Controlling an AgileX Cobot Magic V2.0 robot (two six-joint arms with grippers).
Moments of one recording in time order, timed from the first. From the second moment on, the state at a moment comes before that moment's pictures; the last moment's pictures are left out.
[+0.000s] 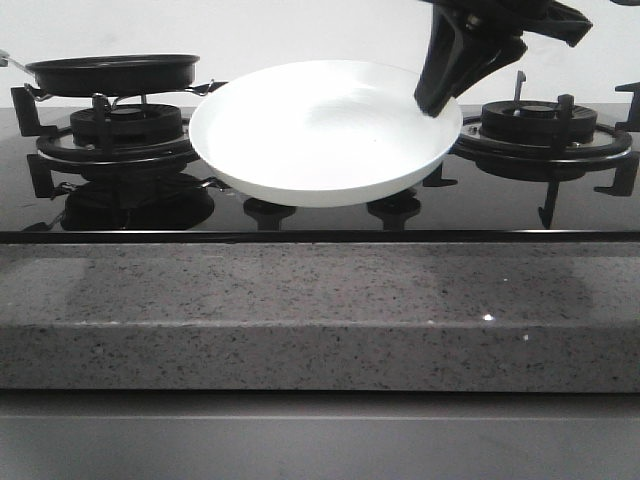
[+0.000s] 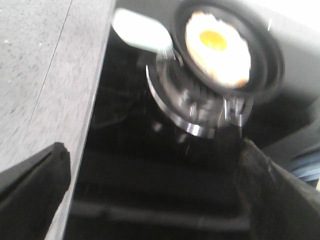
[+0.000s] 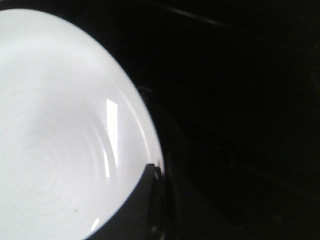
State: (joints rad) left arm 0.43 1.26 -1.14 -0.81 0.92 0.50; right arm 0.33 1.64 -1.39 0.32 0.78 -0.14
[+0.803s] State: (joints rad) left arm 0.34 1.83 -1.41 -1.32 0.93 0.58; right arm 0.33 1.64 -1.39 0.32 0.78 -0.14
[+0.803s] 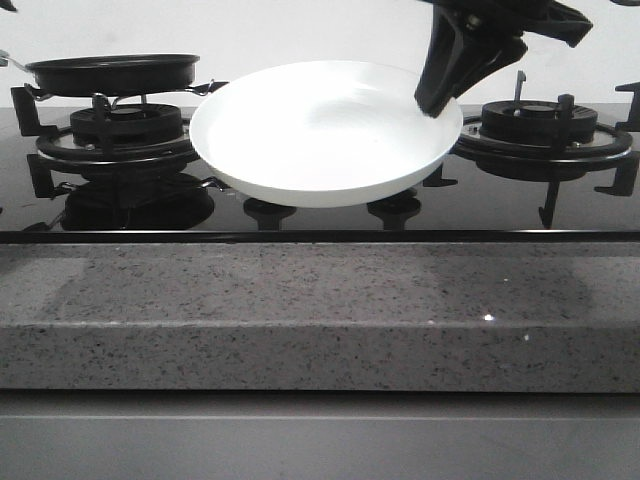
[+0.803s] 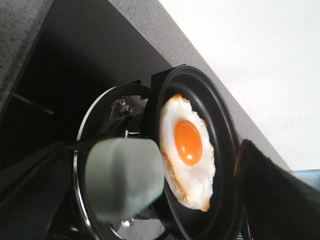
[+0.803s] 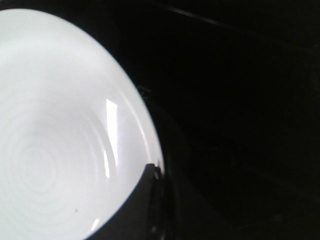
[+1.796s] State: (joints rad) left arm 0.34 1.86 -1.42 -1.44 0.99 0.59; right arm 0.33 1.64 -1.39 0.32 0.79 -0.14
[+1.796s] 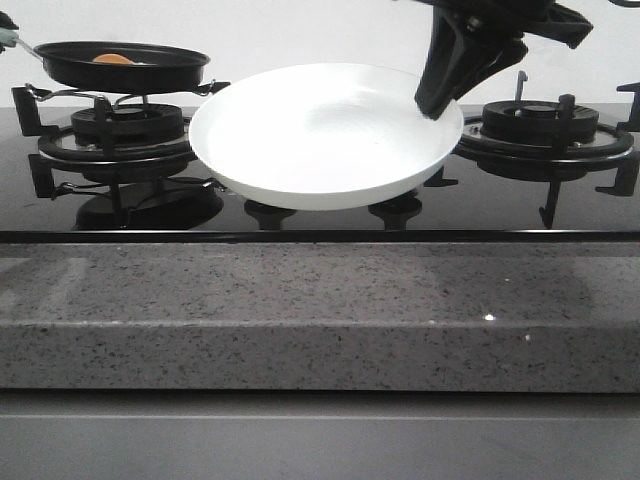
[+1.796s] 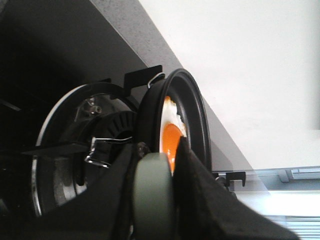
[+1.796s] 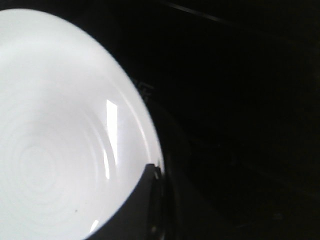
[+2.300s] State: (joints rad) left arm 0.31 1.68 -1.42 -1.41 1.02 0.71; right arm 0.33 1.64 -1.39 0.32 0.79 -0.14
